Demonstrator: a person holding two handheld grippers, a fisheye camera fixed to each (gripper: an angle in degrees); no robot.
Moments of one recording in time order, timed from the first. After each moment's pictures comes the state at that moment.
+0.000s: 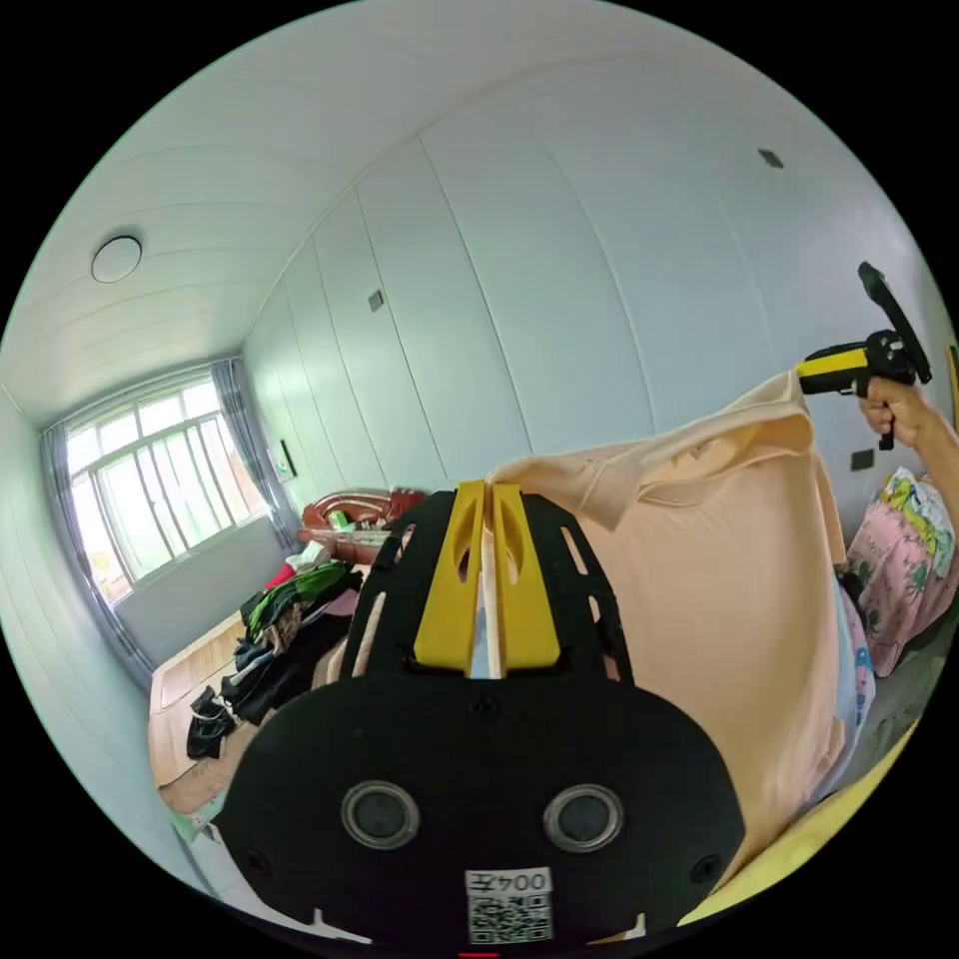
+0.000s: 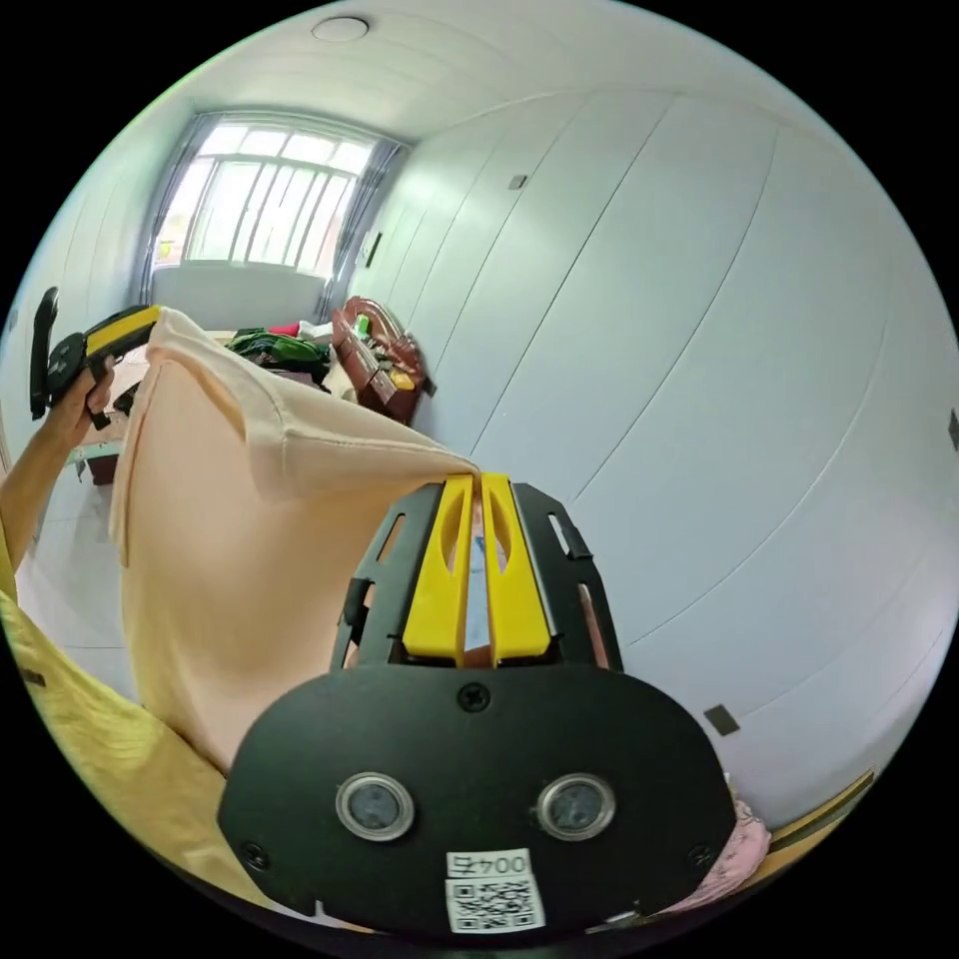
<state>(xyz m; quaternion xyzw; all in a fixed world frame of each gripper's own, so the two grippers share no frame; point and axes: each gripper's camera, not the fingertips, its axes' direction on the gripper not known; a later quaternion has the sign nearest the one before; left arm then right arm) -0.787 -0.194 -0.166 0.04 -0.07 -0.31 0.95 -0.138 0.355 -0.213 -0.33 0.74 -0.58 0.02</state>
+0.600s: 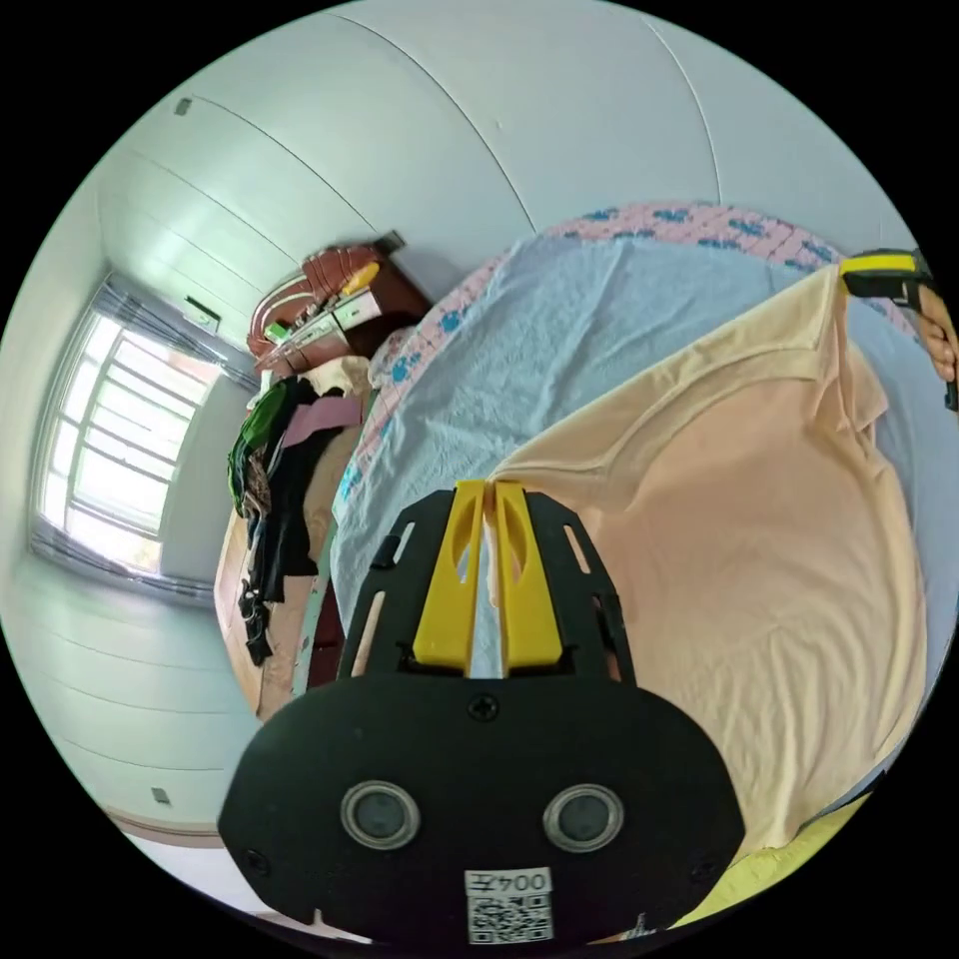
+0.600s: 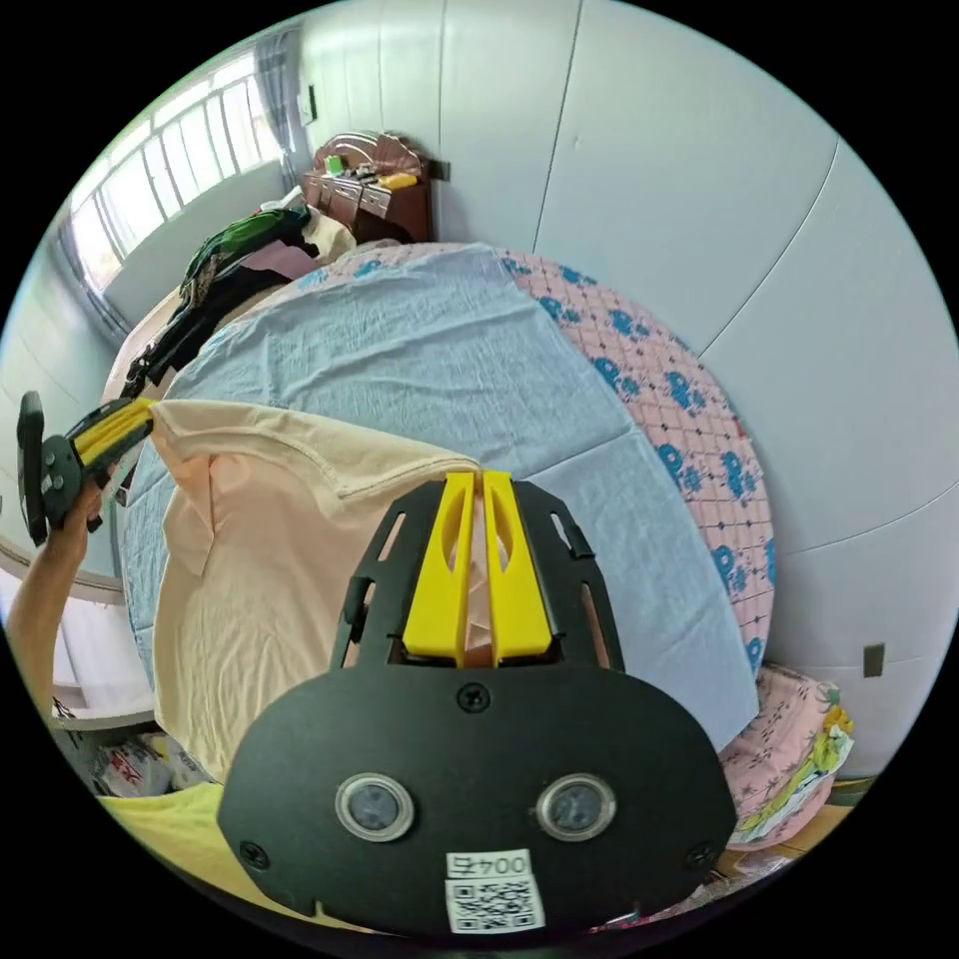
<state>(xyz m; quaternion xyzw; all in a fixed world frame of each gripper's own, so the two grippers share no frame) -0.692 -0.160 0.336 -0.35 0.04 -0.19 0.91 0.115 -0.045 -0.328 -0.33 0.90 -0.29 0.09</state>
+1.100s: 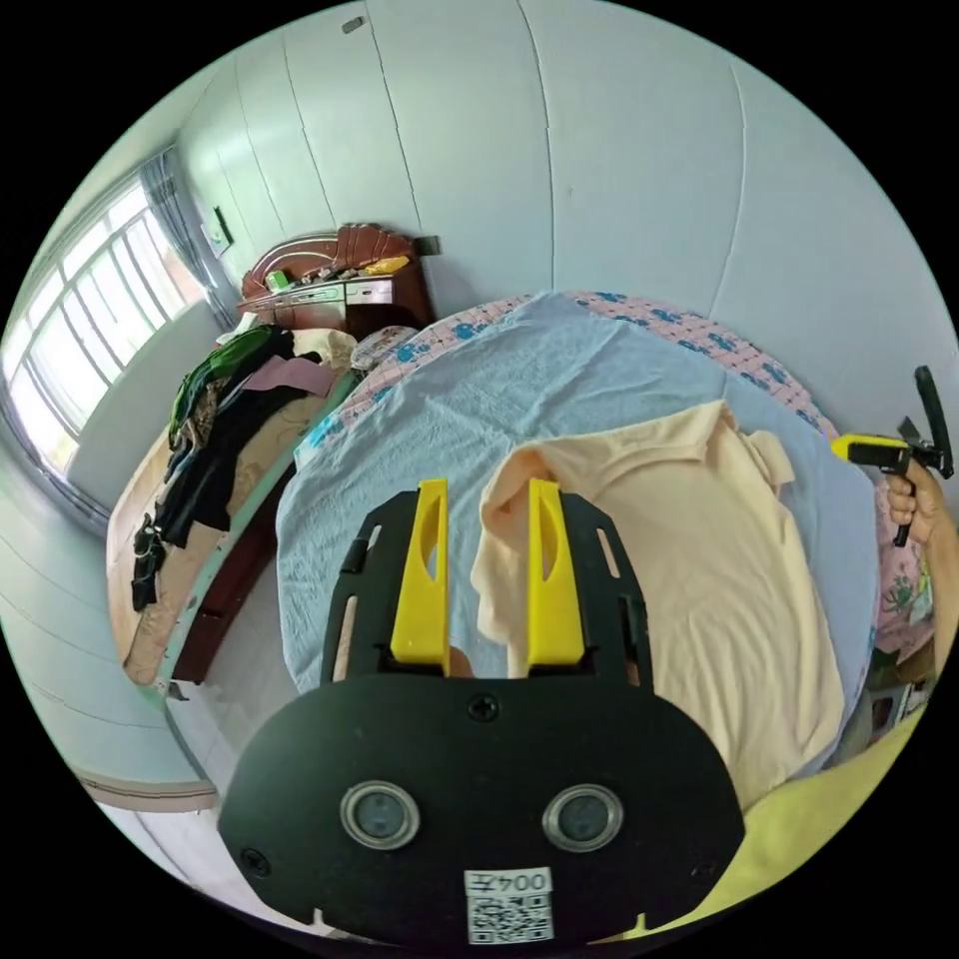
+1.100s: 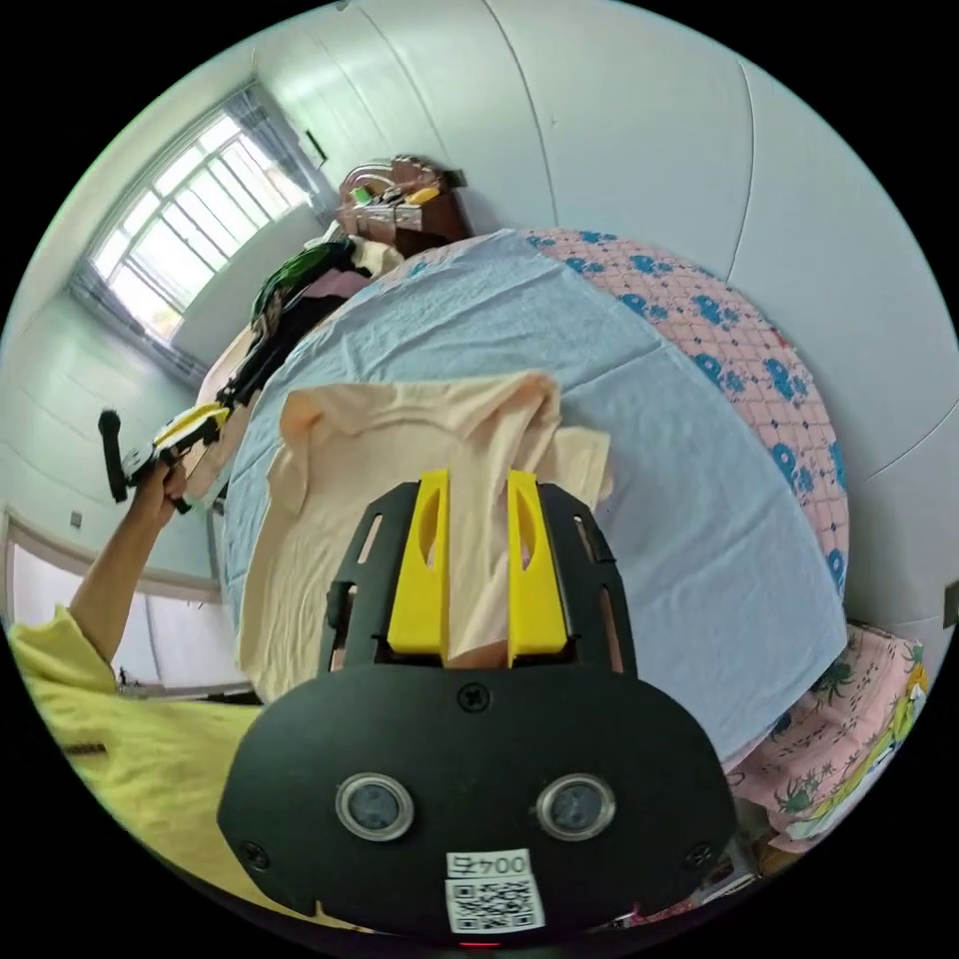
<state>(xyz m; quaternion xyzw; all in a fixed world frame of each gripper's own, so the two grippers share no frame) -0.761 0.009 0.293 -0.24 0.12 -0.38 0.89 0.102 -0.030 -0.304 -0.34 0.88 -0.23 0.24</state>
